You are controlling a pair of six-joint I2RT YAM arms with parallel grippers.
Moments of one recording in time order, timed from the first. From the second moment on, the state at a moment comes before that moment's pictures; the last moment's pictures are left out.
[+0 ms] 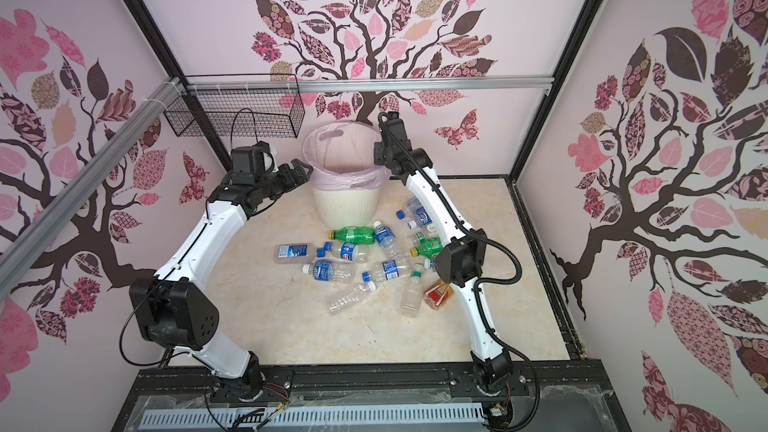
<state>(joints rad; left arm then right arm) -0.11 1.65 1.58 -0.45 0.28 -0.55 0.46 2.35 2.63 -0.75 0.24 0.27</state>
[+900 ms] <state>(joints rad) -0.14 1.70 1.57 -0.34 0.42 -0.61 0.45 2.35 2.63 -0.75 0.26 0.20</state>
